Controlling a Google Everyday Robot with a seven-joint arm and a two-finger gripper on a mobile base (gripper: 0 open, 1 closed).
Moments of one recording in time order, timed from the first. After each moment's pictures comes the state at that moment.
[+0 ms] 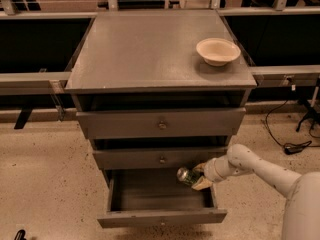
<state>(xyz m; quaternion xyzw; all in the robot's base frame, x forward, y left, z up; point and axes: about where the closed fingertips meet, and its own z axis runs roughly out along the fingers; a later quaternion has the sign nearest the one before) 0.606 -0.176 0.346 -0.66 0.69 0.15 0.26</state>
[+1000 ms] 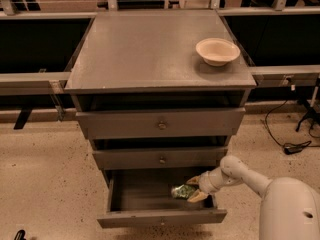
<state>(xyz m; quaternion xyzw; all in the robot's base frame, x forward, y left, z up) 0.581 -0.161 0.256 -0.69 0.64 0.22 0.24</state>
